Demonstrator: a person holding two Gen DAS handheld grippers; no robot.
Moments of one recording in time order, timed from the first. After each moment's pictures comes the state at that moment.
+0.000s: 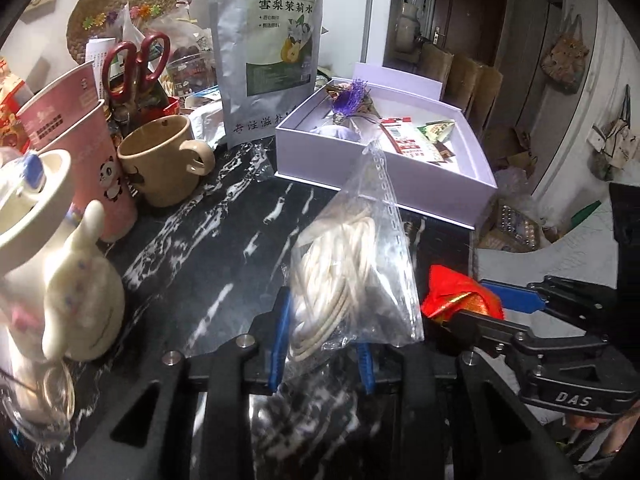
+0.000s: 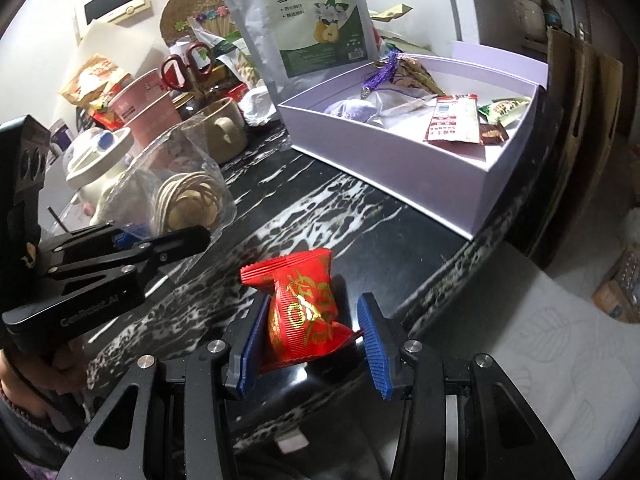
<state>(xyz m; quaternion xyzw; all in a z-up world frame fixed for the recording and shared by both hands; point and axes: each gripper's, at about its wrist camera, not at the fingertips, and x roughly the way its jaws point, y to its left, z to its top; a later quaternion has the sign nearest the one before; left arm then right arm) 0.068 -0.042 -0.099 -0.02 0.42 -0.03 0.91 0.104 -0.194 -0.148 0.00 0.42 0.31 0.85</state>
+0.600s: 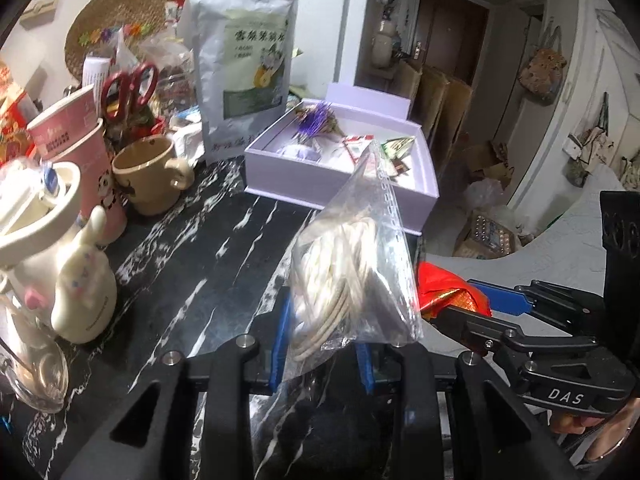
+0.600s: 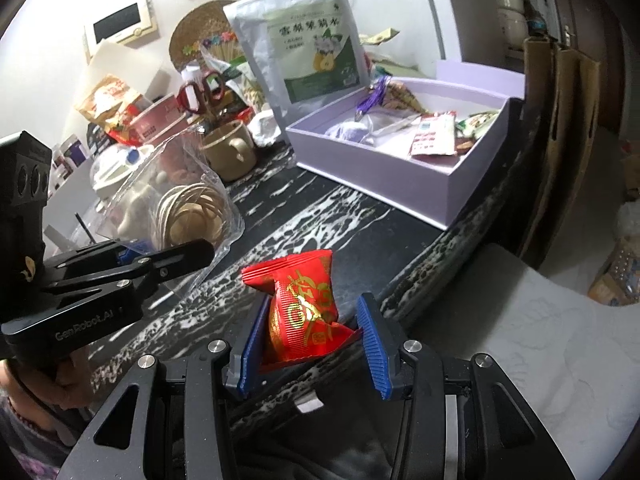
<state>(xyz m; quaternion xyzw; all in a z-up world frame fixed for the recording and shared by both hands) 0.038 -0.063 -0.069 -0.03 0.39 -0.07 0.92 0.065 -0.218 -0.121 0.02 0.39 0.30 0.87</state>
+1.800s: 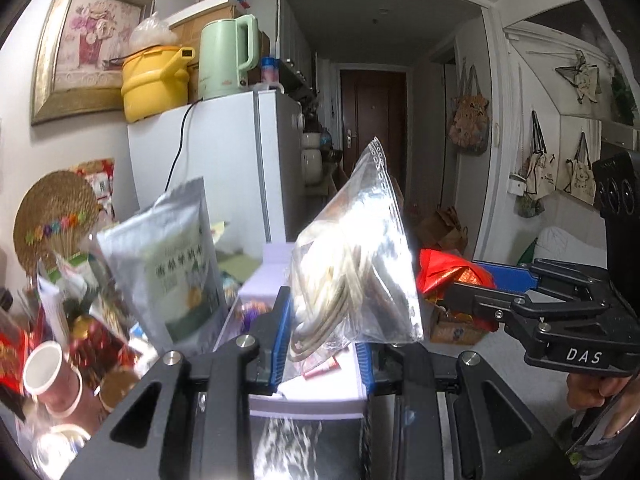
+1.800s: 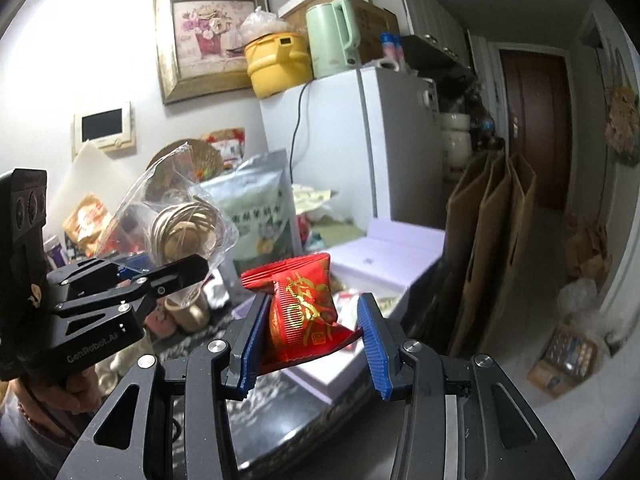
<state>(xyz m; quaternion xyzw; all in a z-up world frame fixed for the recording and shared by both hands) 0.105 -0.119 0.079 0.04 0.20 -0.16 0.97 0.088 -0.282 0.043 0.02 0.21 0.22 0.95</state>
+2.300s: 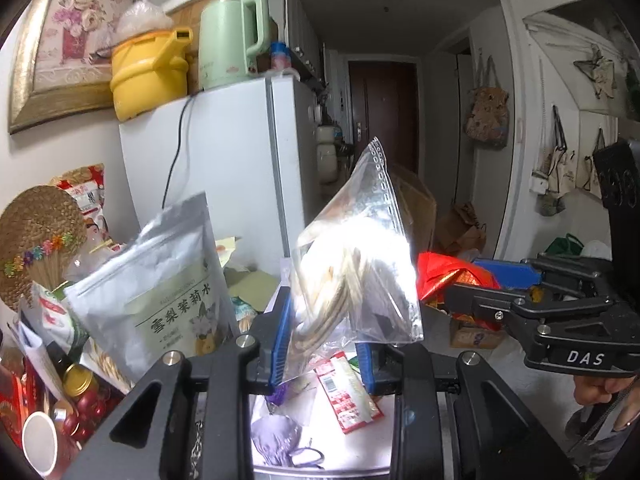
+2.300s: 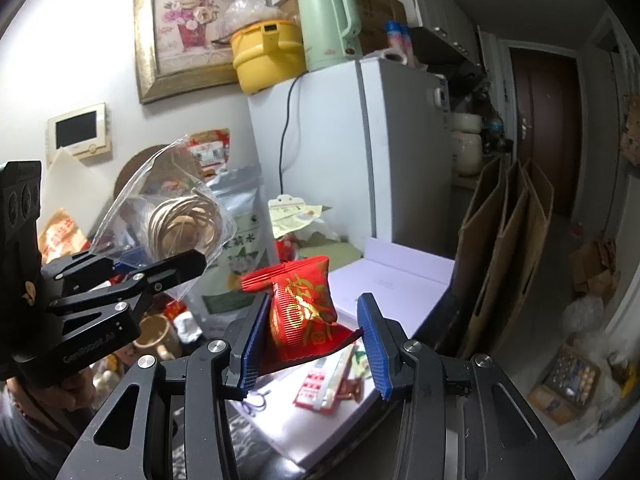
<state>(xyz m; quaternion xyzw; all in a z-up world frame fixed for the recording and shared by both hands) 0.216 -0.112 0.077 0.06 0.22 -0.14 0.96 0.200 -0.268 0.056 0.01 0.23 0.22 0.95</state>
